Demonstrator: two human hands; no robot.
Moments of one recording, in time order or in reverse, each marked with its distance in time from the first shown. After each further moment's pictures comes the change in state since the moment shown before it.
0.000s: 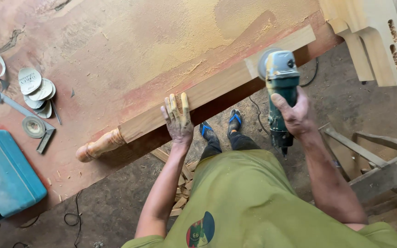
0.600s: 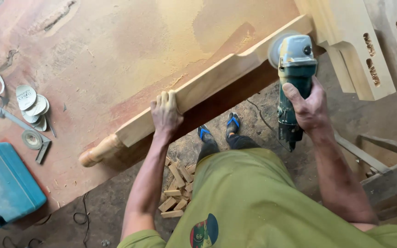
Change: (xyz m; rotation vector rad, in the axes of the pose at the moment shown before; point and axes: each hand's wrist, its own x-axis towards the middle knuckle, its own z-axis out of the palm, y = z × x) left_hand 0.082 0.000 0.030 -0.164 -0.450 0.068; right_hand 0.068 0.017 -0.086 0.040 0.023 -0.107
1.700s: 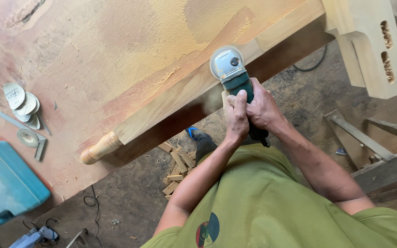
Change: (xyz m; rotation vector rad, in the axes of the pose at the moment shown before) left_hand 0.037 0.260 -0.103 -1.582 0.014 -0.797; right_hand 0.026 -0.032 0.070 -0.200 -0.441 0.348
